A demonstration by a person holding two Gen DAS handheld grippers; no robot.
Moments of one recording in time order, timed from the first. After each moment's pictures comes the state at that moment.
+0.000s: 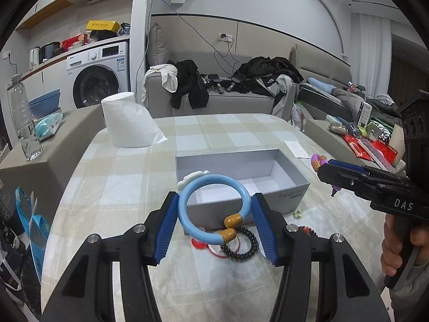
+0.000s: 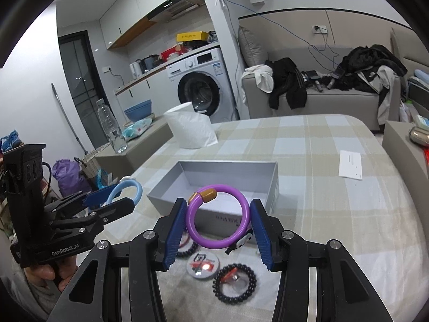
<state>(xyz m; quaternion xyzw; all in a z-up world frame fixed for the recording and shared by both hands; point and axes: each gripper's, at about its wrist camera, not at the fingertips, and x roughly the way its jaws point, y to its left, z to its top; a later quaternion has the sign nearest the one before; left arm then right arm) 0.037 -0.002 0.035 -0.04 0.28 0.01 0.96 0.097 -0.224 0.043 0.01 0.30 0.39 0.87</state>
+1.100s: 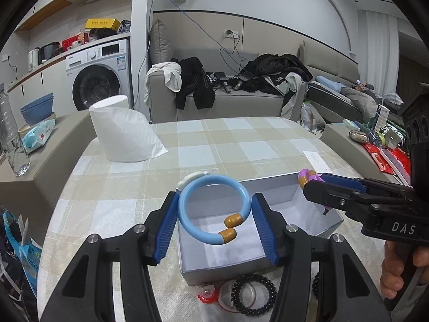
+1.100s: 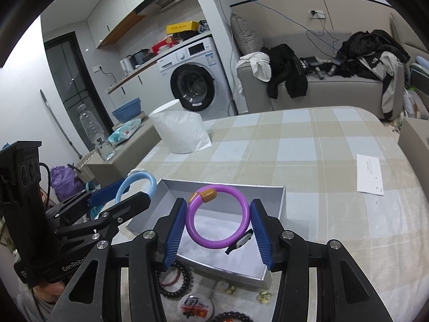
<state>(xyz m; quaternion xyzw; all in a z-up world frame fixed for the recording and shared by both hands) 0.092 0.004 0.026 -0.04 0.30 0.02 0.95 0.159 -0.187 0.034 0.02 0.34 0.38 0.86</state>
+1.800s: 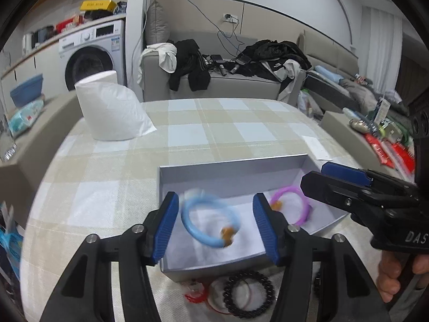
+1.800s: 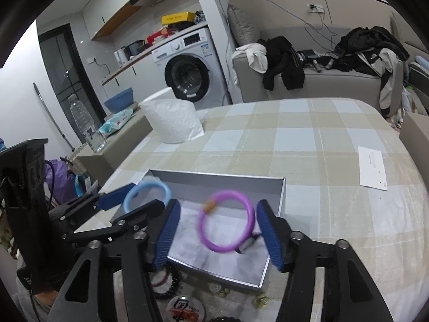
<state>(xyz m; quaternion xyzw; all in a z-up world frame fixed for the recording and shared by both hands) 0.098 0.002 0.016 -0.07 0.34 0.00 0.94 0.165 -0.179 0.022 0.01 0.35 0.37 0.86</state>
